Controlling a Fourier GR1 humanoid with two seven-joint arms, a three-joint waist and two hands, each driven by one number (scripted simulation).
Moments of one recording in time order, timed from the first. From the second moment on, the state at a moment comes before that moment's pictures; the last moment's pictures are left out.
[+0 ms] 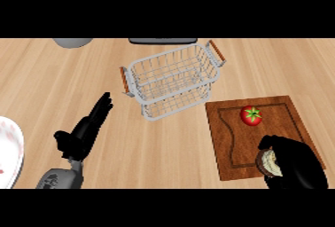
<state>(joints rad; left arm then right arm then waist) -0.10 0.16 -0.10 -1.36 0.06 -0.07 -0.09 0.12 -0.45 0.30 -1.80 1.01 0.10 0.43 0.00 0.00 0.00</state>
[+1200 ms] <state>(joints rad) -0.15 0.12 -0.10 -1.32 0.03 -0.09 -0.11 -0.55 -0.68 -0.09 -0.97 0.63 0.34 -0.40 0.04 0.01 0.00</state>
